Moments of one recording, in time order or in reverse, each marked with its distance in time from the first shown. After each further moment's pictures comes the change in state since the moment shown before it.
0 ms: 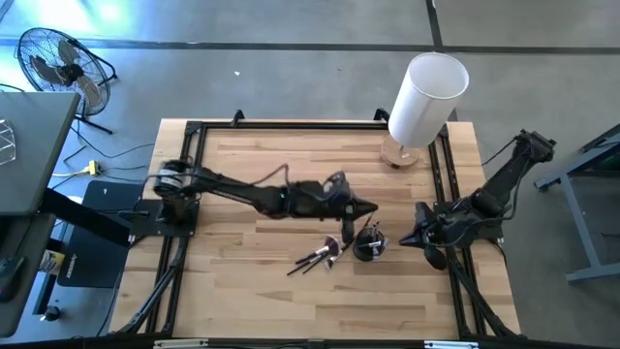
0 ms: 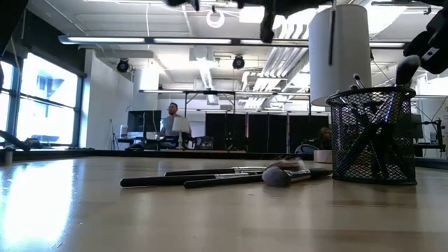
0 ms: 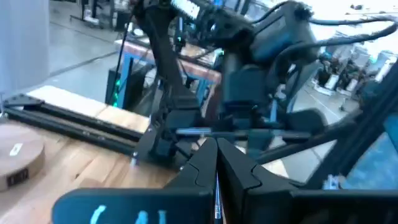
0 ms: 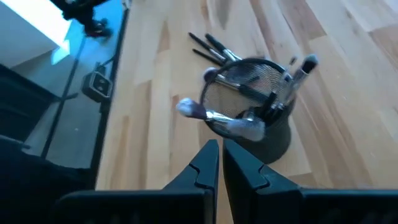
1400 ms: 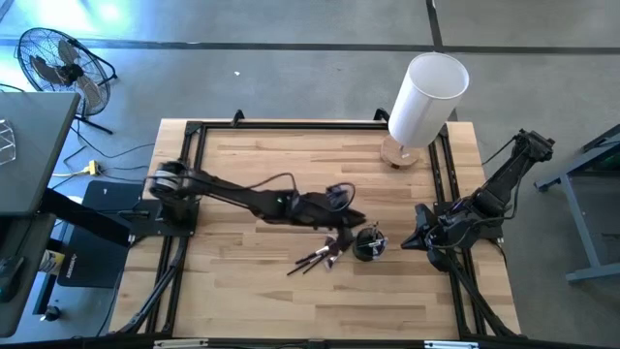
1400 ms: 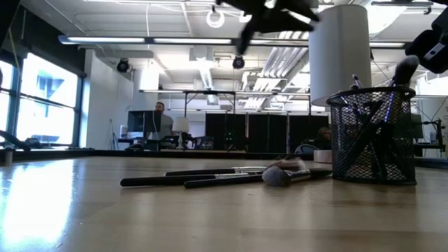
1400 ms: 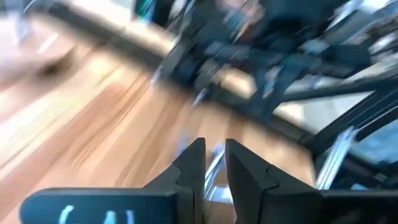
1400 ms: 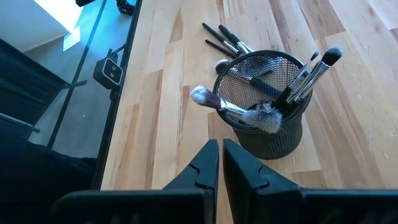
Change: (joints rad) left arm -0.035 -0.053 0.017 -0.428 -0.055 -0.214; right arm 0.014 -0.006 0.000 -0.002 -0.046 -0.032
